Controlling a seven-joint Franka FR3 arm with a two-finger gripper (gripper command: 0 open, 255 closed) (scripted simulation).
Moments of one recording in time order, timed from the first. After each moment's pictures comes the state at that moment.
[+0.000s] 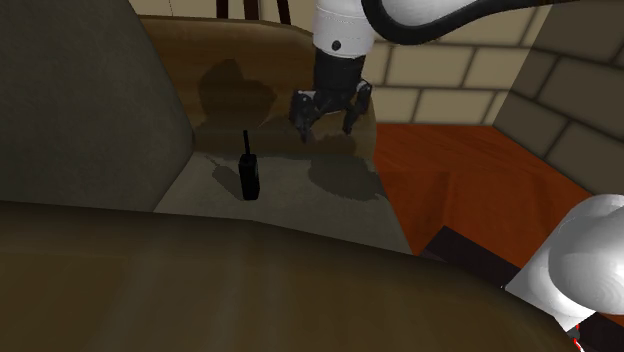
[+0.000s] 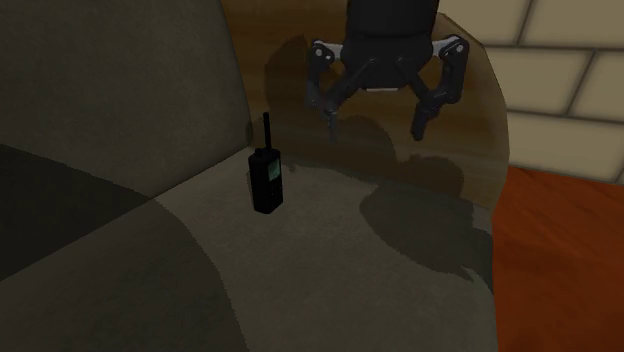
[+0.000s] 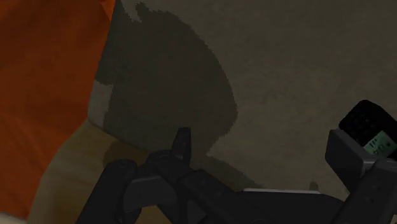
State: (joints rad) arm -0.07 -0.38 0.49 -2.08 0.04 1.86 0.66
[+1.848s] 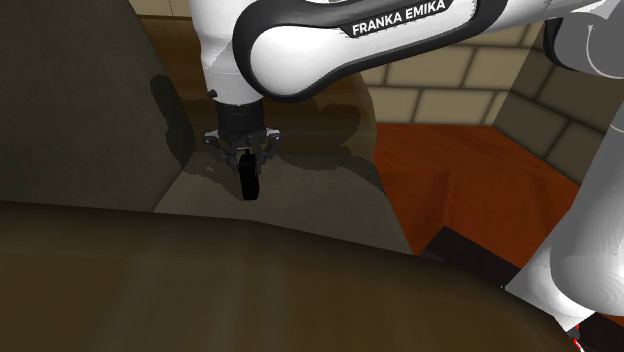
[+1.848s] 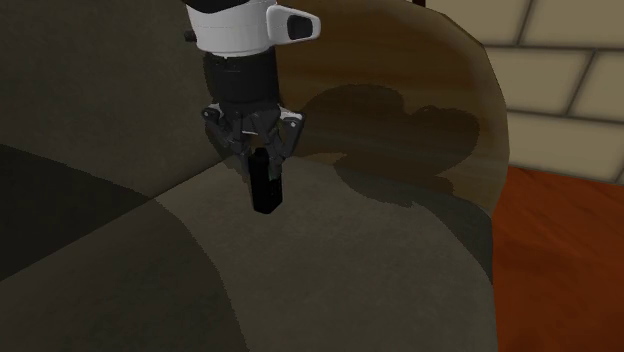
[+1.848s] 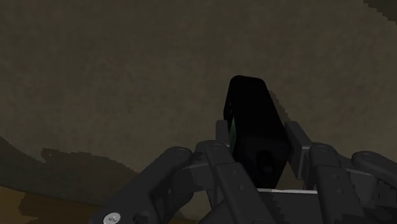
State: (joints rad) arm -0.04 0.19 0.71 -1.70 -0.29 1.91 1.29
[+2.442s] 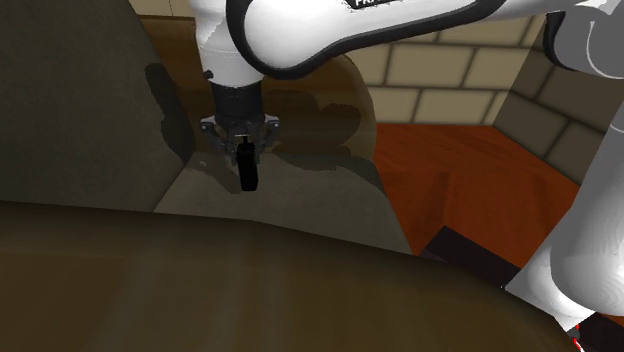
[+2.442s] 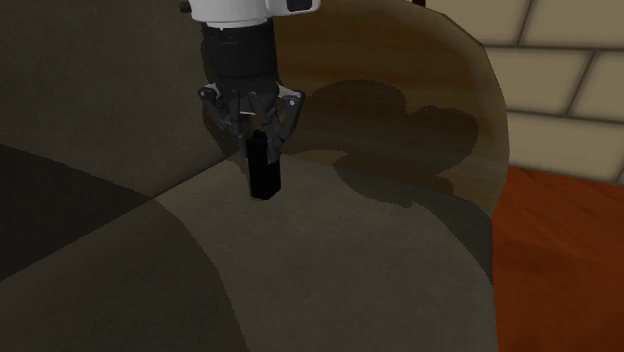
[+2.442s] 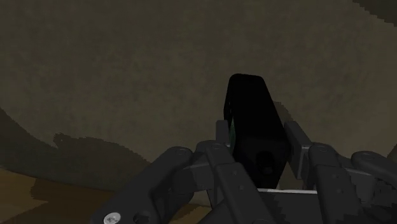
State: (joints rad) arm -0.03 0.19 0.71 -1.63 -0.29 1.85 1.28
